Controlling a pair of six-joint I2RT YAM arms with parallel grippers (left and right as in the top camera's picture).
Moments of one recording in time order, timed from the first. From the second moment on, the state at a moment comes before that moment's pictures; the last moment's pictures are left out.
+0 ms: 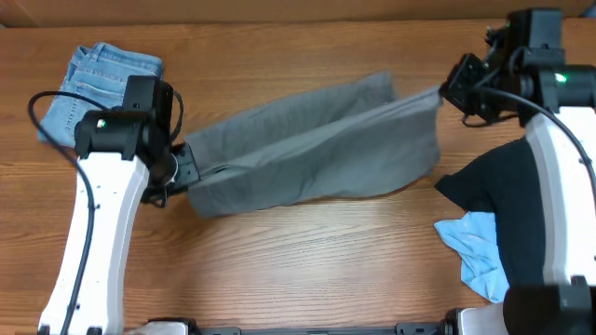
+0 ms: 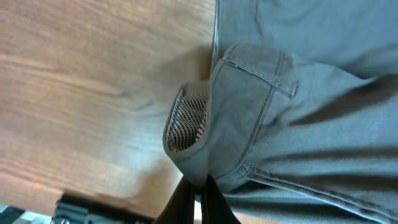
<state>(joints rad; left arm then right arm) -0.05 1.45 1.45 -1.45 -0.06 -0.42 -0.04 1.61 1.72 -1.13 -0.27 0.53</state>
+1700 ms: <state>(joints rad) -0.12 1.15 1.45 -1.63 0.00 -0.47 -0.05 1.34 1.85 -1.36 -0.16 0.53</state>
